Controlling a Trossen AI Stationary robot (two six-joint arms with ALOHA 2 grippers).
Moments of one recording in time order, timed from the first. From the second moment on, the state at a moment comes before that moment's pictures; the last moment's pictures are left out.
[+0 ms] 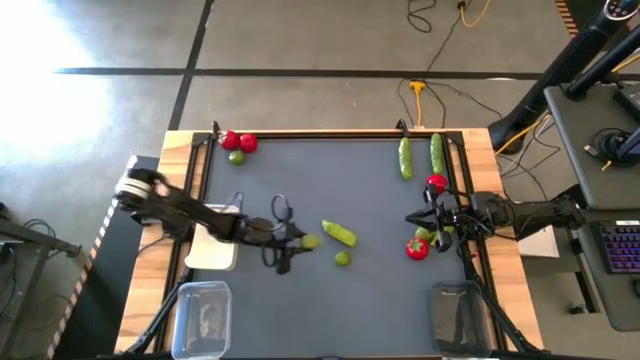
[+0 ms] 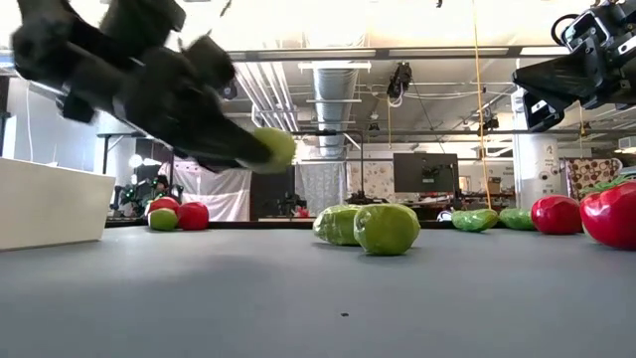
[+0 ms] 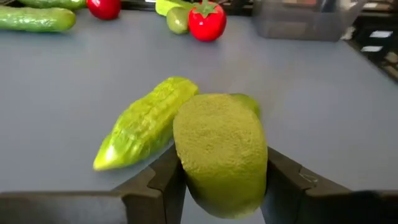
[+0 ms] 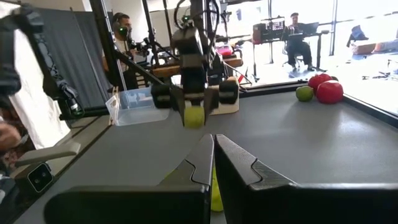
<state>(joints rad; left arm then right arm) -0.20 1.56 0.45 0.71 -0.15 -0.16 0.06 0.06 0.02 0.05 -0.03 0.15</state>
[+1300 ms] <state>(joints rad) -0.21 1.01 0.77 -1.22 -0.08 -0.69 0.06 0.06 0.02 0.04 -0.03 0.15</state>
